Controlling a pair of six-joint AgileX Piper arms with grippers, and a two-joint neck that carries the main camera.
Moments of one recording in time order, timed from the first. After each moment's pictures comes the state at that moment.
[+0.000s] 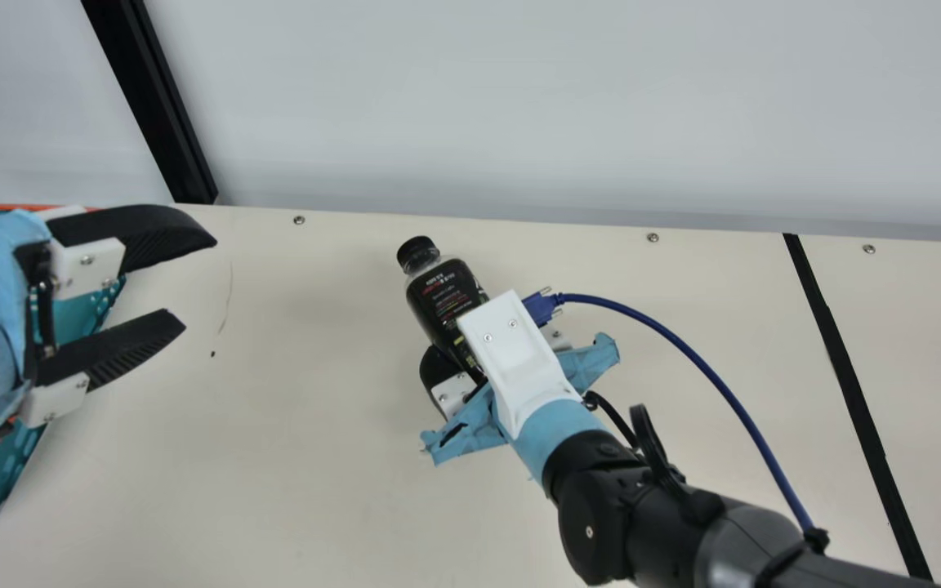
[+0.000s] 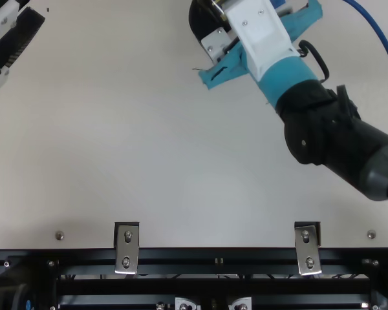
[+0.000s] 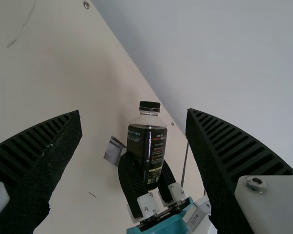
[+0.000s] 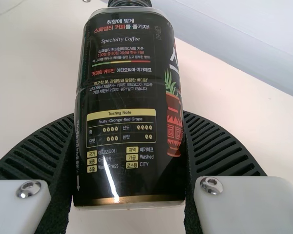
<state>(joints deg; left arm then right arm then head) 6.0 67.6 -41.0 -70.3 30.7 10.0 38.2 107.0 -51.5 28.2 -24.4 -30.5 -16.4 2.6</state>
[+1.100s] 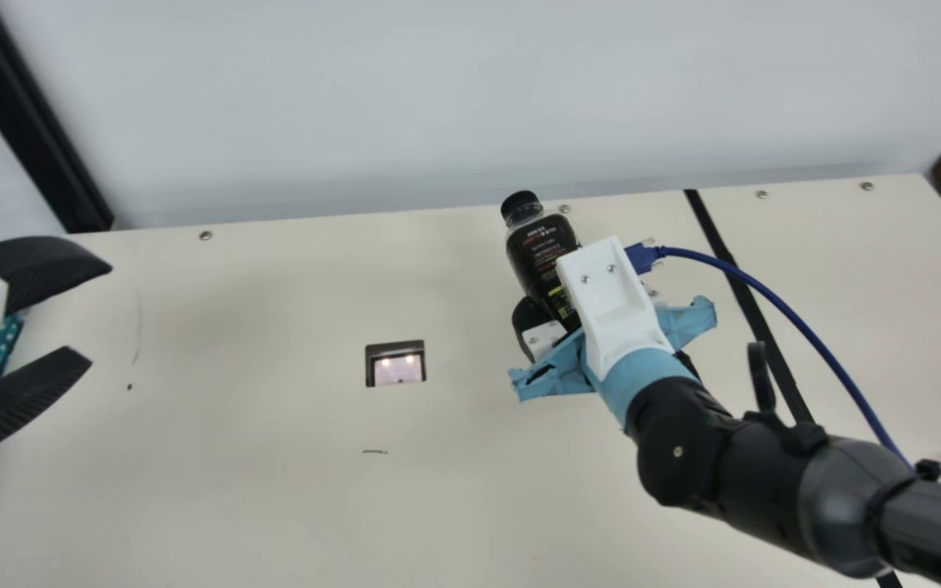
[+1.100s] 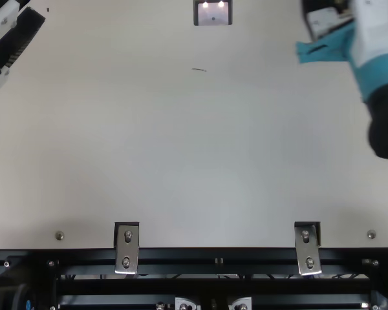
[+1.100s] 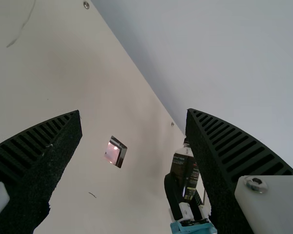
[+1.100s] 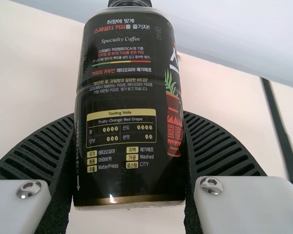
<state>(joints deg) 6.0 67.6 -41.0 -70.3 30.7 10.0 21.6 95.5 -39.8 41.5 -26.2 -43.3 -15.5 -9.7</state>
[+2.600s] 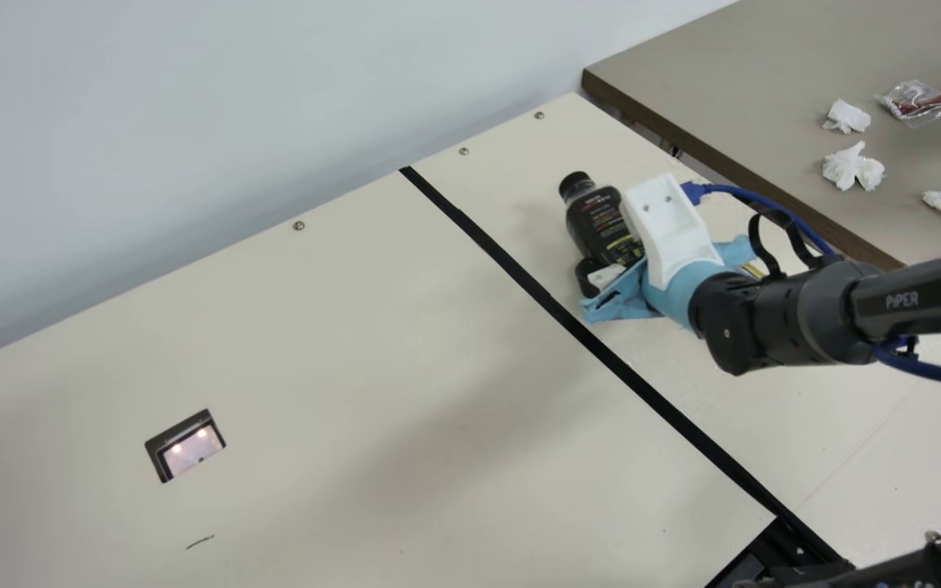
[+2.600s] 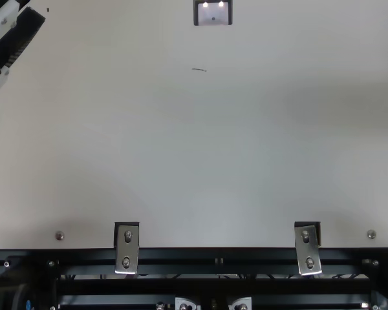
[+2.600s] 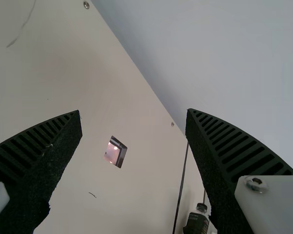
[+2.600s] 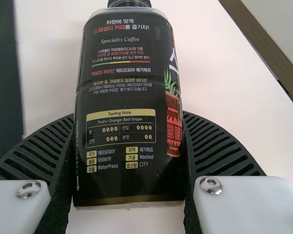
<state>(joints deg) 6.0 67.6 -41.0 -70.3 30.7 10.0 -33.9 89.8 -26.3 -10.0 -23.9 -11.0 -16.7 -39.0</state>
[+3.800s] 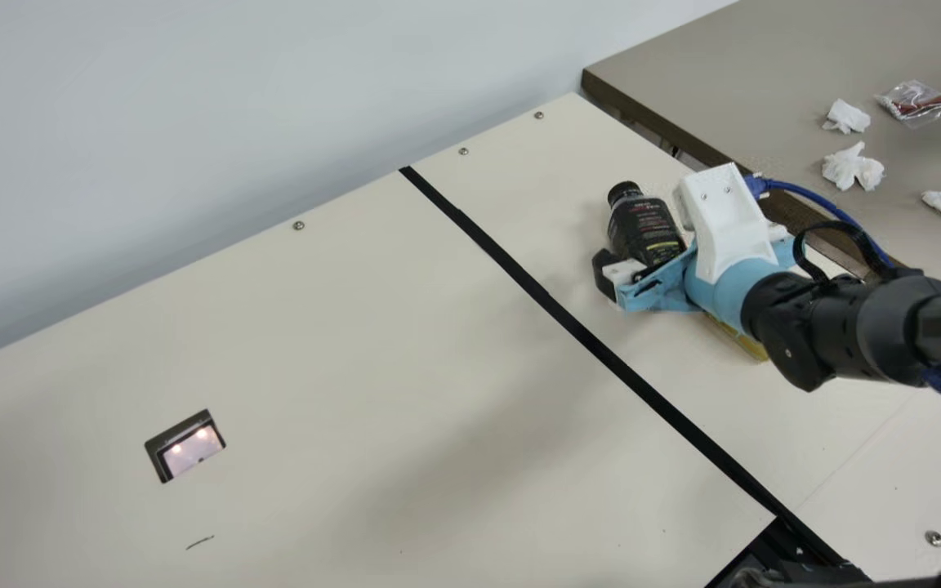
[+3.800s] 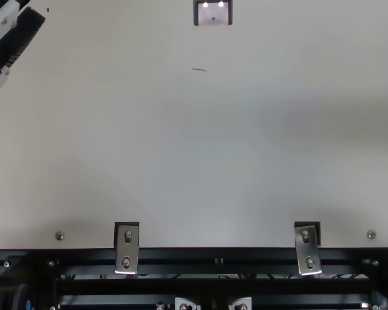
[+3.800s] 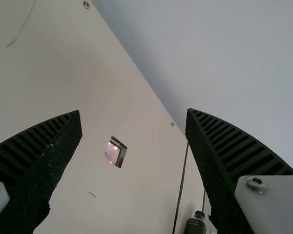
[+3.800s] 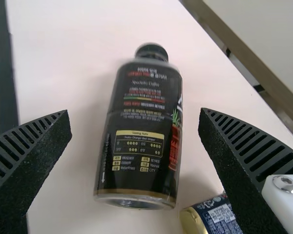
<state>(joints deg) 6.0 67.6 -41.0 -70.3 30.7 10.0 -42.0 81.6 -25.1 -33.8 -23.3 11.9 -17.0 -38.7</state>
